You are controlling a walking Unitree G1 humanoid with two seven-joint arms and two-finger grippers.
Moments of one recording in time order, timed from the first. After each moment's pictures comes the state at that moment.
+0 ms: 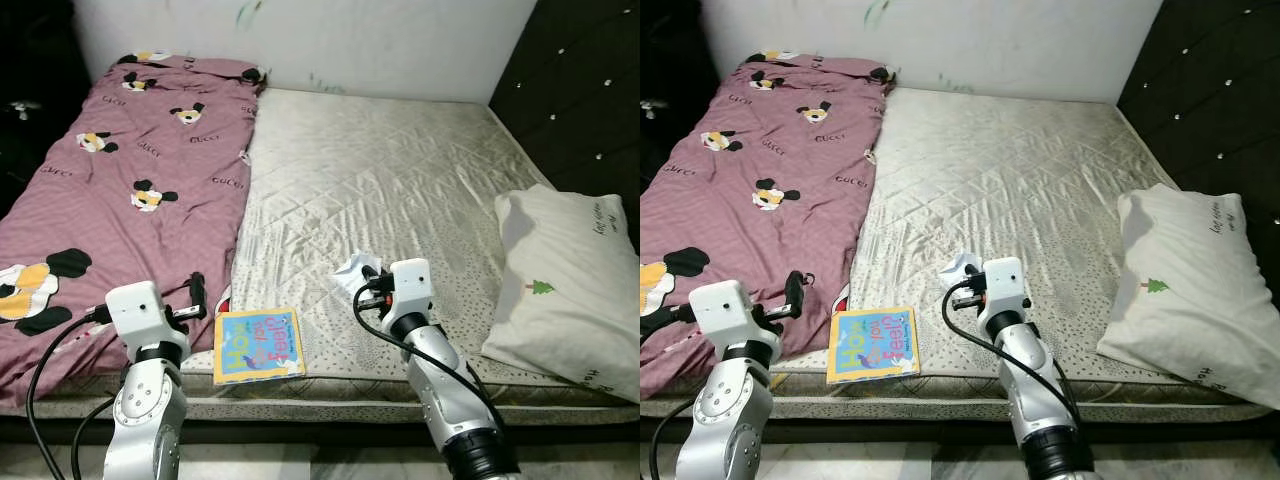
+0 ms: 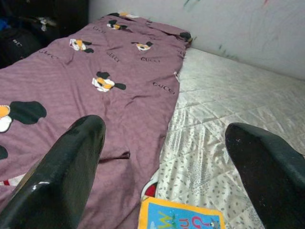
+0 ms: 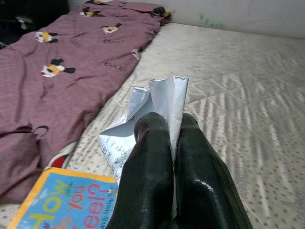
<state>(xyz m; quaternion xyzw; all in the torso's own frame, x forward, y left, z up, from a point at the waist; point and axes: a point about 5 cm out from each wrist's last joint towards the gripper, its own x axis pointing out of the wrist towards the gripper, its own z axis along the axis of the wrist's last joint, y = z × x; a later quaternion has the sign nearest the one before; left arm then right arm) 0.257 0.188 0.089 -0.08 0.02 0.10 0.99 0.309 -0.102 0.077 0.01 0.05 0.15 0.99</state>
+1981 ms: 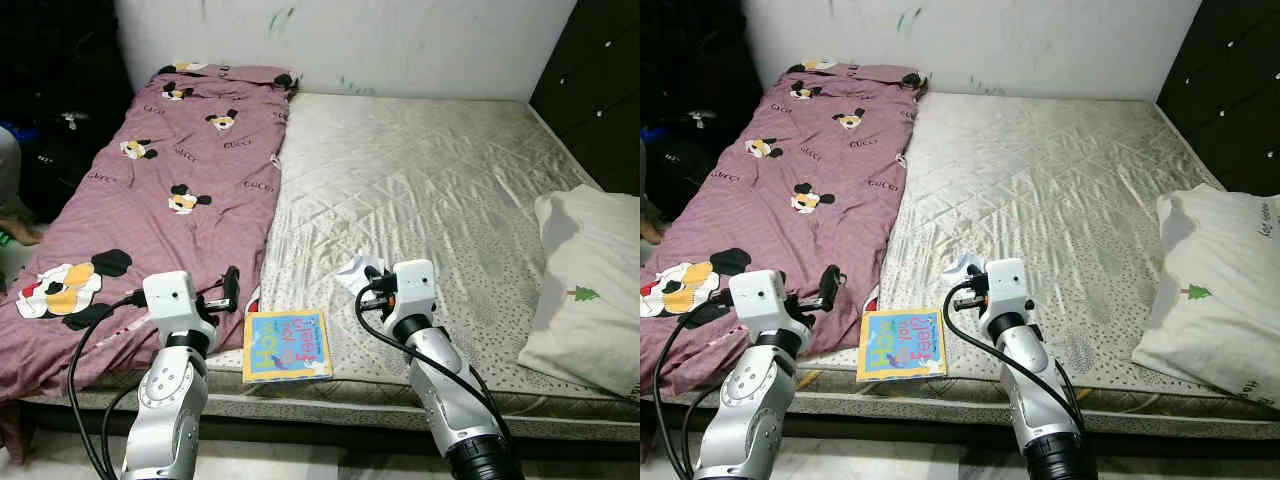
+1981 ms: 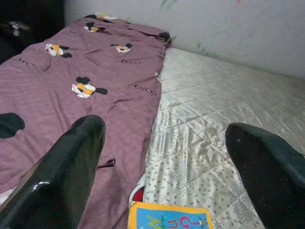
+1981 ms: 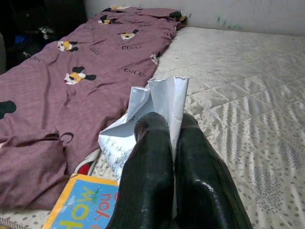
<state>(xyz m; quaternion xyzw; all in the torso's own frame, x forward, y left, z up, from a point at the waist) 0.274 0.164 0.089 -0.10 0.02 0.02 0.99 0.305 -0.103 0.079 0.02 0.05 0.14 0.99</state>
